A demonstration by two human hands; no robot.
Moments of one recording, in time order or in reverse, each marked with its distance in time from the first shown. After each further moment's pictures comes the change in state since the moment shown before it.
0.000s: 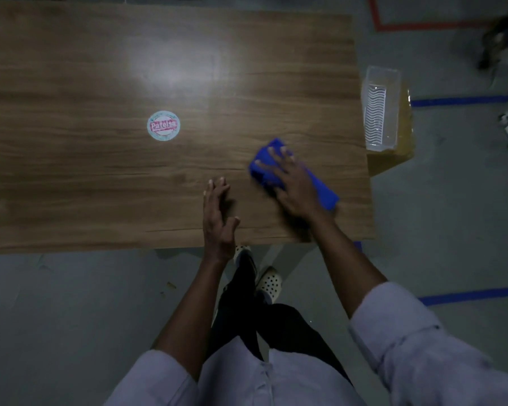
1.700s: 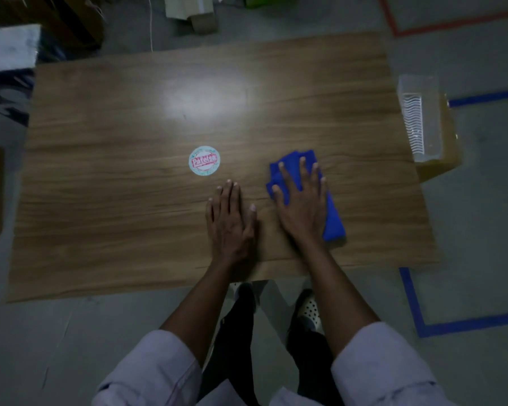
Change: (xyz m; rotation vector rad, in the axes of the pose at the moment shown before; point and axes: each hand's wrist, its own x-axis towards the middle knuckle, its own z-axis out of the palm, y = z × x) left_hand 0.076 -0.030 -0.063 0.808 -0.053 0.046; right_hand 0.059 -0.089 0.055 -0.202 0.253 0.496
